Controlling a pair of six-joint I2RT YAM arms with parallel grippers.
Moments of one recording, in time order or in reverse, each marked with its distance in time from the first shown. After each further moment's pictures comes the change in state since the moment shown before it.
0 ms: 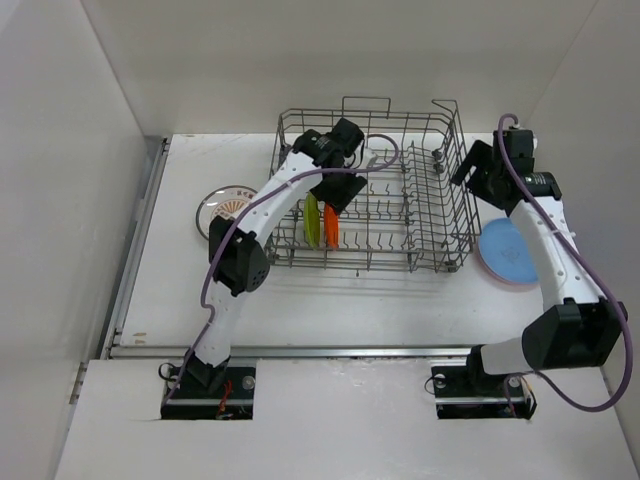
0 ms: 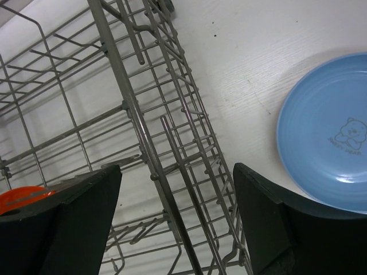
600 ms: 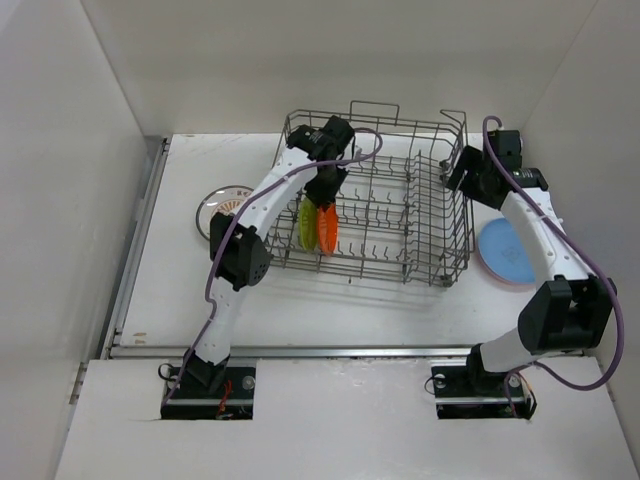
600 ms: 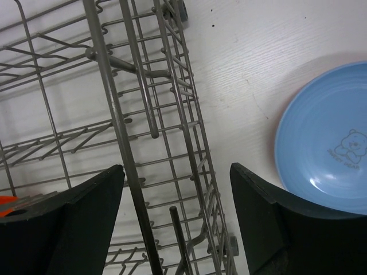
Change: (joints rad) left arm 0.047 0.059 0.052 -0.067 0.010 -0.187; right arm 0.002 0.098 -0.016 0.037 -0.026 -0.069
